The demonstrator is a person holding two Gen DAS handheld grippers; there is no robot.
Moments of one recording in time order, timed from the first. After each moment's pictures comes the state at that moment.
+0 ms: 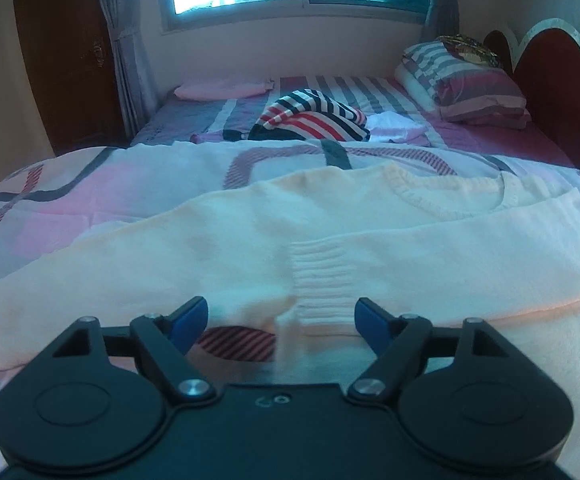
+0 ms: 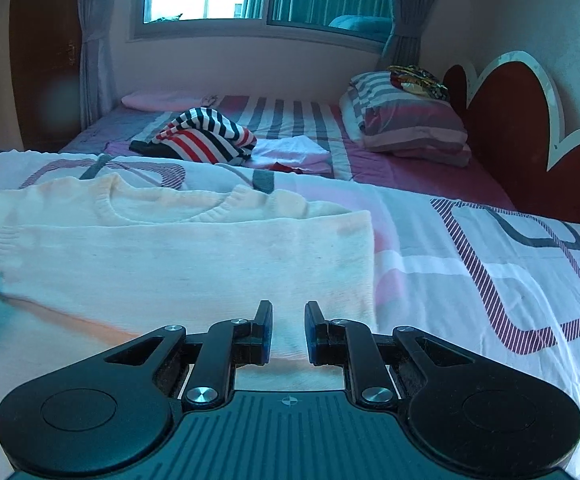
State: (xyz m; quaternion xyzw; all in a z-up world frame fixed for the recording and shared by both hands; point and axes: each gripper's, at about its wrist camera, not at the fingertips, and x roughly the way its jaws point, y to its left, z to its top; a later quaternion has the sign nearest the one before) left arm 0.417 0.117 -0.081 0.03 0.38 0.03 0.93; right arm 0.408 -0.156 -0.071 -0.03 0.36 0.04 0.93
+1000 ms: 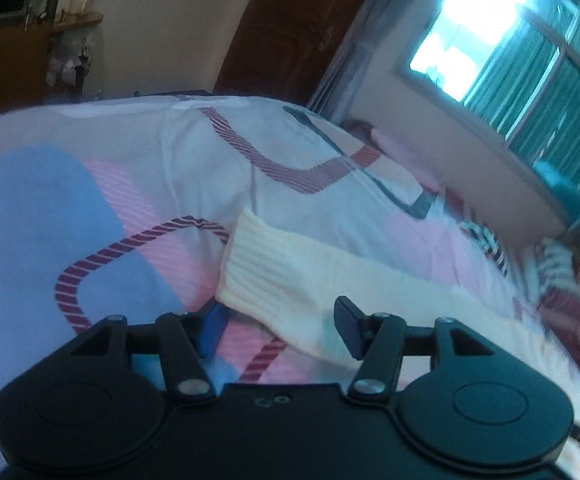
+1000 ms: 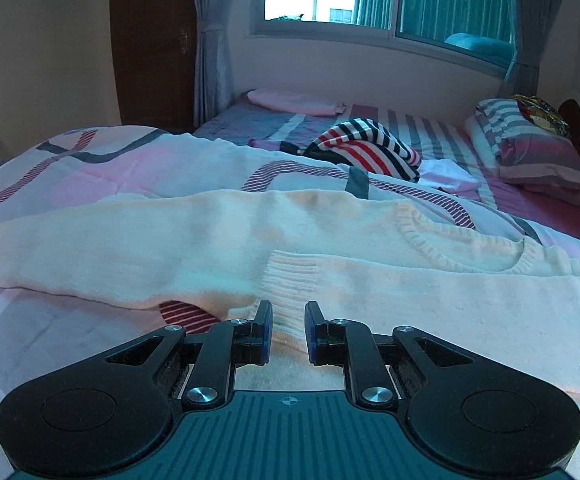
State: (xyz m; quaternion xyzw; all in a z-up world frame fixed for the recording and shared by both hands) left arm 0.313 0.443 -0.088 -0.29 0.28 0.21 0.89; right arm 0.406 0.085 -0.074 -0.04 0.35 0.19 0.92
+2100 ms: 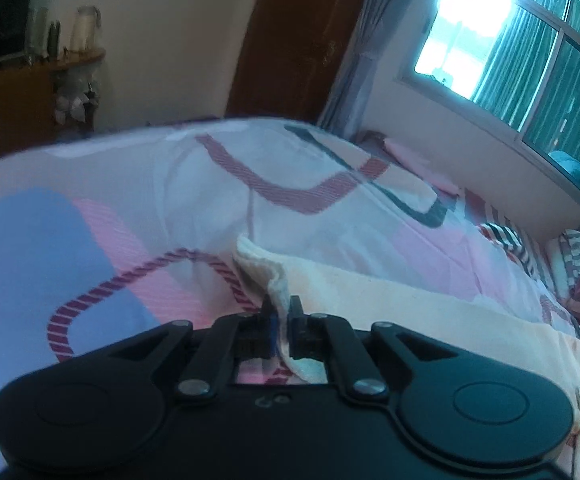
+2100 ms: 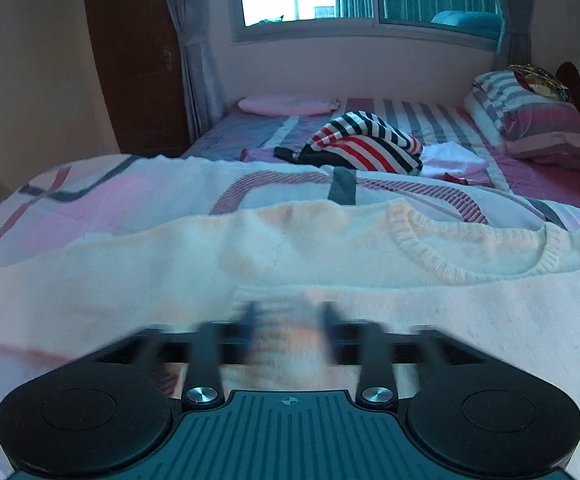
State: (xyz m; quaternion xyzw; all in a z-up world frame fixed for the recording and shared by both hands) left arm 0.323 0.435 -0.087 -0.23 0.28 0.24 0.90; right arm 0.455 0.069 -0.088 0.03 0.35 0.19 0.92
